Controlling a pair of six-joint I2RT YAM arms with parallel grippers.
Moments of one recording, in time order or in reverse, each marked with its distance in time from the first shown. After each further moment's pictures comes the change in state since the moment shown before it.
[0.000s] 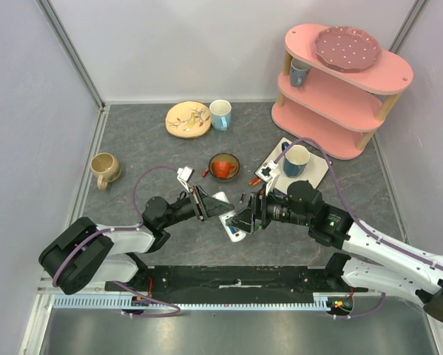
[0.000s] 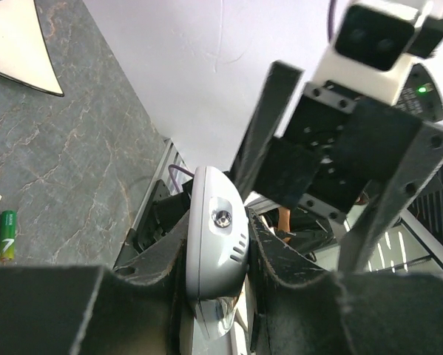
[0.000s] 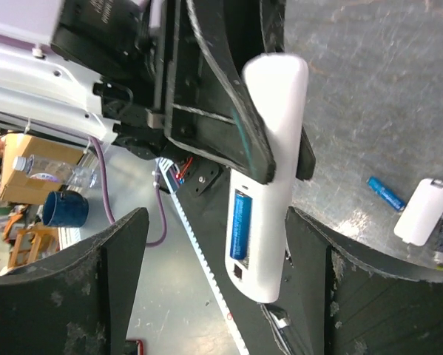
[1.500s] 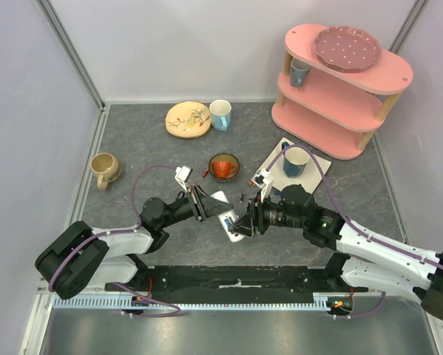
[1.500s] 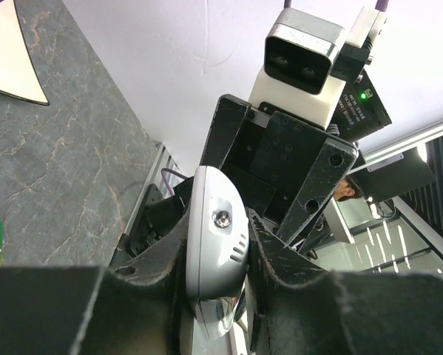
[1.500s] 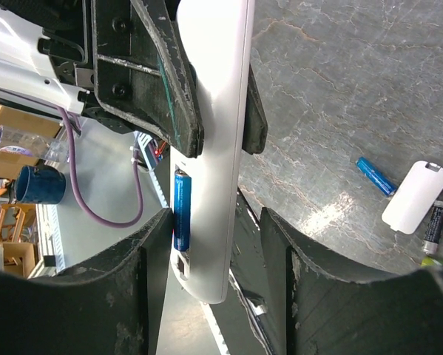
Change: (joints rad) left arm 0.000 -0.038 0.000 -0.001 0.008 -0.001; right arm -0.001 0.030 -0.053 0.028 -0.034 -0.079
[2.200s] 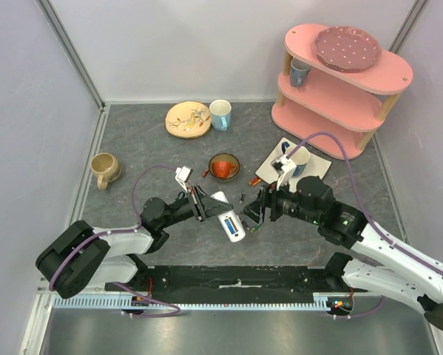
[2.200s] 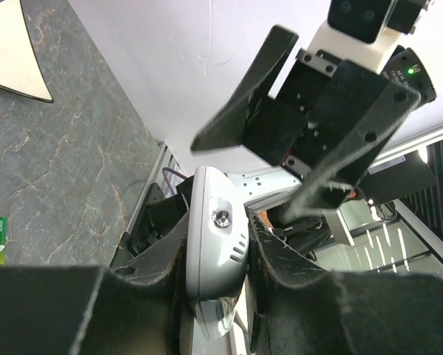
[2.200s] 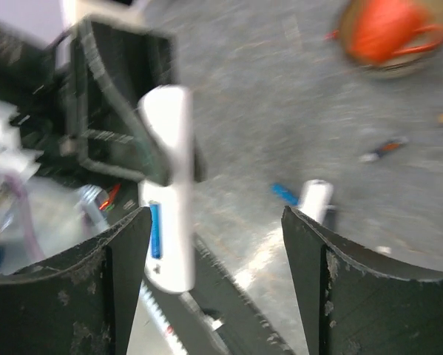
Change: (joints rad) left arm 0.000 0.008 -0.005 0.000 -0.005 0.000; right arm -0.060 -0.095 0.133 -0.217 0.146 -0.075
